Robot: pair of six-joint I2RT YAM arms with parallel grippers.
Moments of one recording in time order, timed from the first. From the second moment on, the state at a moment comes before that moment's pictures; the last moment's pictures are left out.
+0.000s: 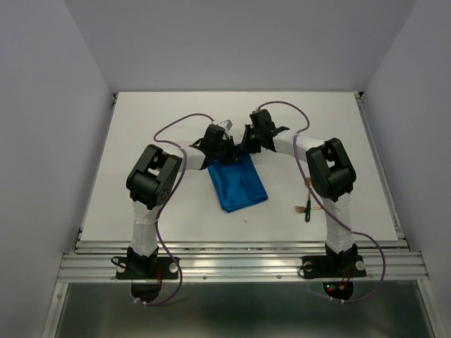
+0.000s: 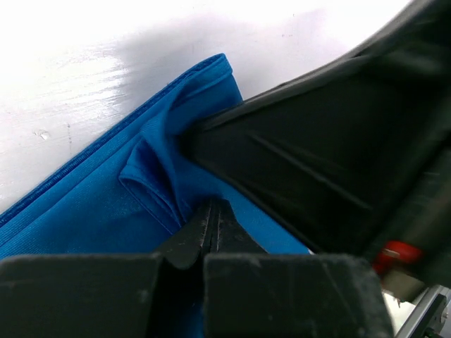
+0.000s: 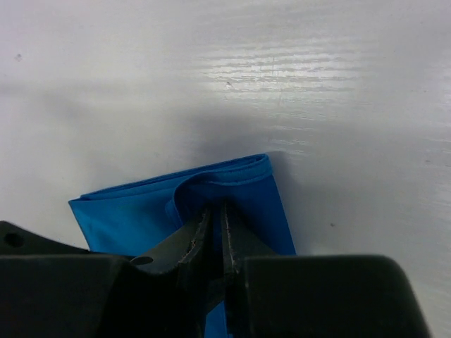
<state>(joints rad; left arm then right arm) -0.53 2.05 1.20 0.17 0.29 -0.63 0.48 2.13 1.54 -0.21 -0.15 0.66</state>
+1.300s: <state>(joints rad) -0.47 1.95 1.17 0.08 0.27 -0.78 0.48 2.17 1.49 -0.09 -0.18 0.70</state>
